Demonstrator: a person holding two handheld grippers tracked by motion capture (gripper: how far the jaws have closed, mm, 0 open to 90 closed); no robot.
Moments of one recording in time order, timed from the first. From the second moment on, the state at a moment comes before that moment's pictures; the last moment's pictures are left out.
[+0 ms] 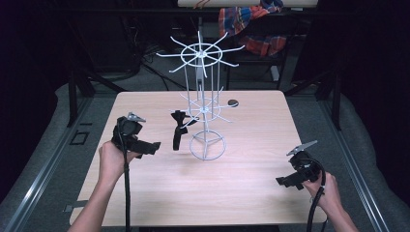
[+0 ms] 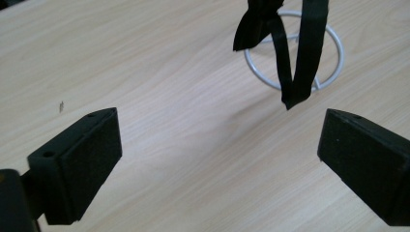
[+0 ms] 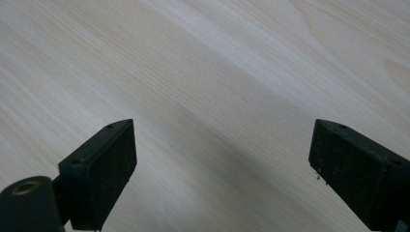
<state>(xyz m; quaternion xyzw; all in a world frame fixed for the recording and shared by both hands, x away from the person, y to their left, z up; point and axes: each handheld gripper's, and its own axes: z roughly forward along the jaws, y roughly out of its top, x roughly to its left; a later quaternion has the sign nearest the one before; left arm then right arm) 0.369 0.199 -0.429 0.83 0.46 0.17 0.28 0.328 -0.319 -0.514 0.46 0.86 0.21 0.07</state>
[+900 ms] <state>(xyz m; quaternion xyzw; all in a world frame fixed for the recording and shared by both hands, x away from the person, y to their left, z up) 0.350 0.216 -0.499 0.84 0.49 0.13 0.20 0.328 -0.318 -0.514 0.46 0.86 0.21 0.07</state>
